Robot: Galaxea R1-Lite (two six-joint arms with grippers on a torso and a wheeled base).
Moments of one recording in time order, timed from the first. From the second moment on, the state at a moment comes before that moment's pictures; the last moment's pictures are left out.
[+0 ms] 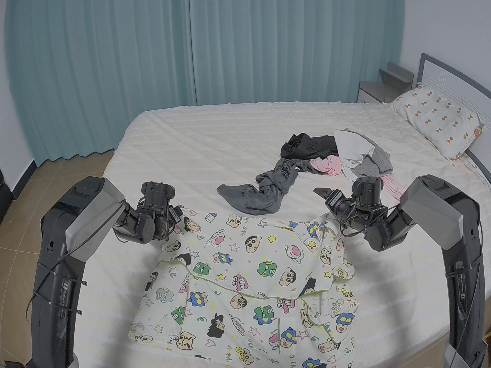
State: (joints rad) left arm -0.18 2.60 -1.54 -0.37 0.32 -0.70; right arm 0.22 2.55 -1.35 -0.85 0.08 0.96
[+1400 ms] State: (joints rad) left arm -0.11 2.12 -0.75 -0.82 -0.27 -1.08; right arm 0.30 2.31 -1.34 -0.24 0.14 0.98
